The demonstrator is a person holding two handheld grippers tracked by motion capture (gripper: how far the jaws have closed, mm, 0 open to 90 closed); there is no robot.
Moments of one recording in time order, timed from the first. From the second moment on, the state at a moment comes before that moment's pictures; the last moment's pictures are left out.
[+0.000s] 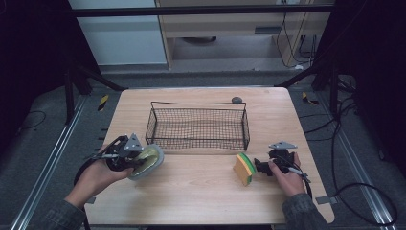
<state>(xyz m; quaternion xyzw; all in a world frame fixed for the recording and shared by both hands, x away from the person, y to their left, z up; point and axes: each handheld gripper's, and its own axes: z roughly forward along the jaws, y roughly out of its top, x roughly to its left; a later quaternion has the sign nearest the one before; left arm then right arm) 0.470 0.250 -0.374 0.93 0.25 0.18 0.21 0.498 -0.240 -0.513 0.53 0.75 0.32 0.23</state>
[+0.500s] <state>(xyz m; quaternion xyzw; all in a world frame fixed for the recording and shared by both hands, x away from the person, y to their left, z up) 0.492 0.238 -0.343 0.93 0.22 0.21 0.21 0.498 -0.240 -0.513 0.53 0.75 0.32 0.23</state>
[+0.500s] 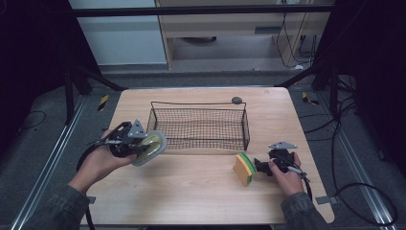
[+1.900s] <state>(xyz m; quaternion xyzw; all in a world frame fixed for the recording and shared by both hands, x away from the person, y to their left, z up) 0.554 0.211 -0.311 0.92 0.12 0.34 0.18 0.492 -0.241 -0.513 0.53 0.75 0.32 0.23</state>
